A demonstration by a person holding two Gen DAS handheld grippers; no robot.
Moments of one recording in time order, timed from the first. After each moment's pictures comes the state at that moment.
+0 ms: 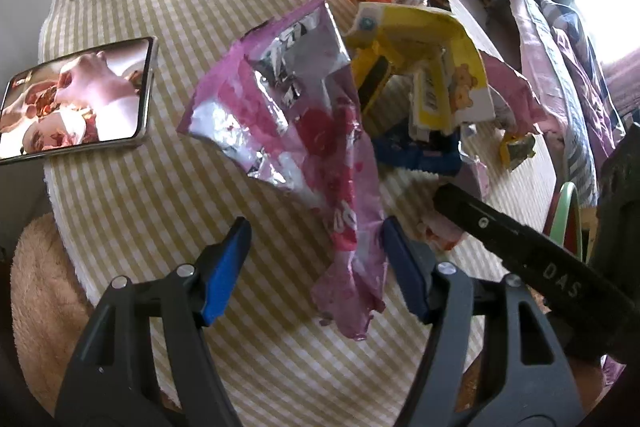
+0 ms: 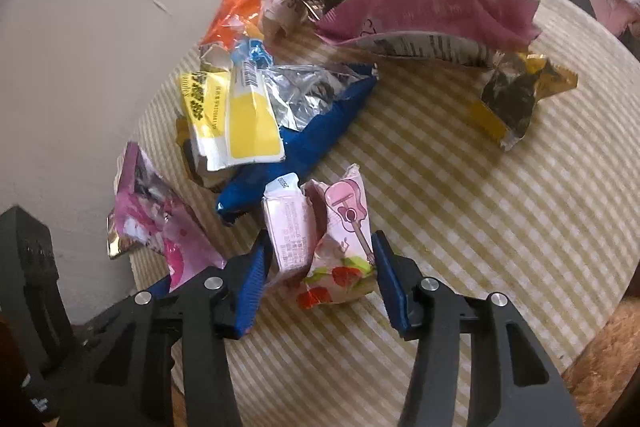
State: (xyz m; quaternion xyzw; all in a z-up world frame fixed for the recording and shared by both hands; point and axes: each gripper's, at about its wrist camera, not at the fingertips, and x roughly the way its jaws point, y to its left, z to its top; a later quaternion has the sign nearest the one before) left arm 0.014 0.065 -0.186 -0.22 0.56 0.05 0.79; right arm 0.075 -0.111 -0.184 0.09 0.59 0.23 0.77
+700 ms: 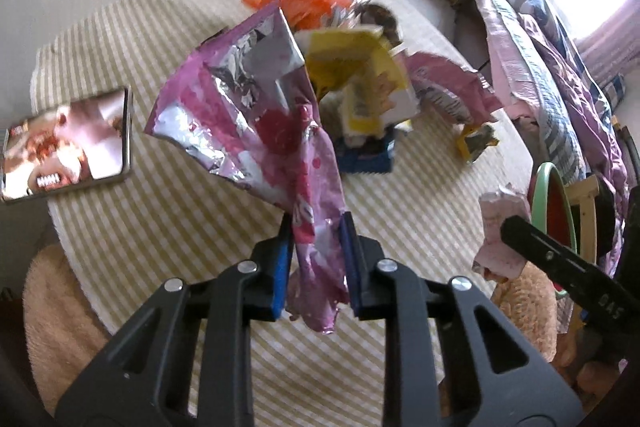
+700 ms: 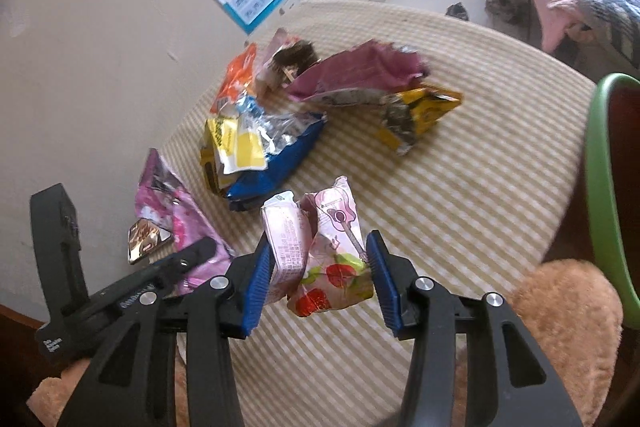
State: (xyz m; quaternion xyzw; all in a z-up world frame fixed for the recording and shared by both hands) left arm 0.006 0.045 -0.154 -0.18 0.52 0.01 0.83; right arm 0.026 -0.182 -0.133 0.14 0.53 0.21 0.81
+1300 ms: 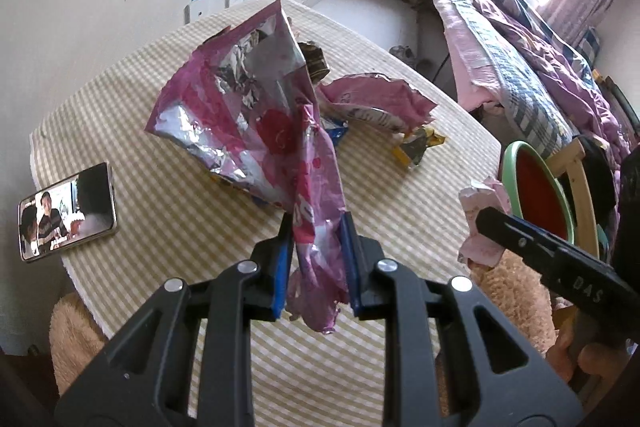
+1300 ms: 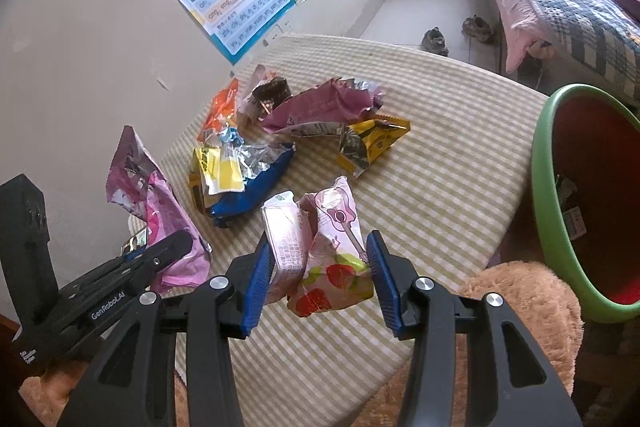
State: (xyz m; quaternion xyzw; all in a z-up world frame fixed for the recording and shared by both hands) left arm 0.005 -0.001 -0.113 -0.10 0.48 -0.04 0.87; right arm 0.014 -0.214 -0.116 0.14 0.49 0.18 0.84
